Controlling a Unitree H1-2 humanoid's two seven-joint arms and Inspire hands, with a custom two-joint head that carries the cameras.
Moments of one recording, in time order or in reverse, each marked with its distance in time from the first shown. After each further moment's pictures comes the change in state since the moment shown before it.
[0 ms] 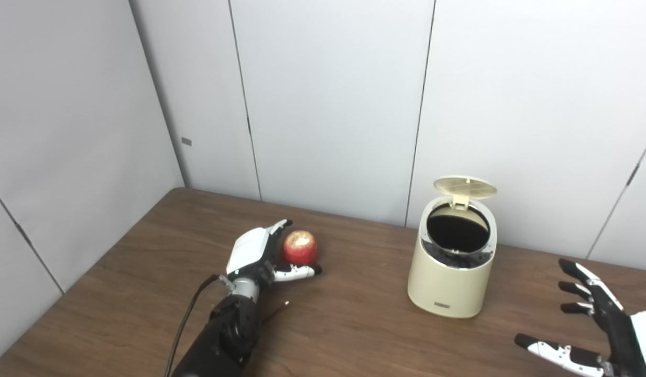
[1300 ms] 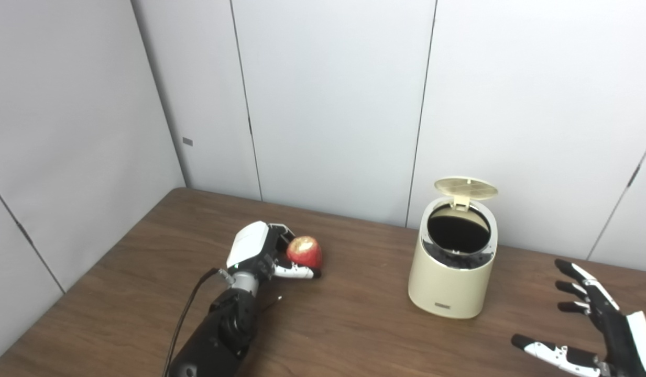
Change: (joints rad) left arm -0.014 0.027 -0.040 0.034 -0.050 -0.043 0.028; right arm 0.004 0.007 0.002 0.000 -0.010 0.003 0.007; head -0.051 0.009
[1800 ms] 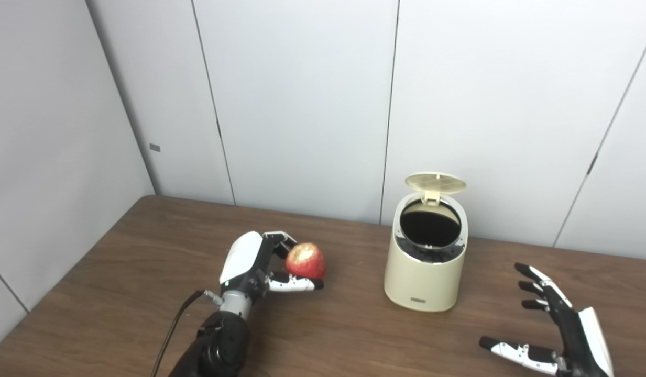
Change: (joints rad) left arm 0.058 -0.062 -0.018 -0.303 0.007 -0.030 -0.038; right arm -0.003 0.000 0.007 0.151 -0.021 -0.141 -0.075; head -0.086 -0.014
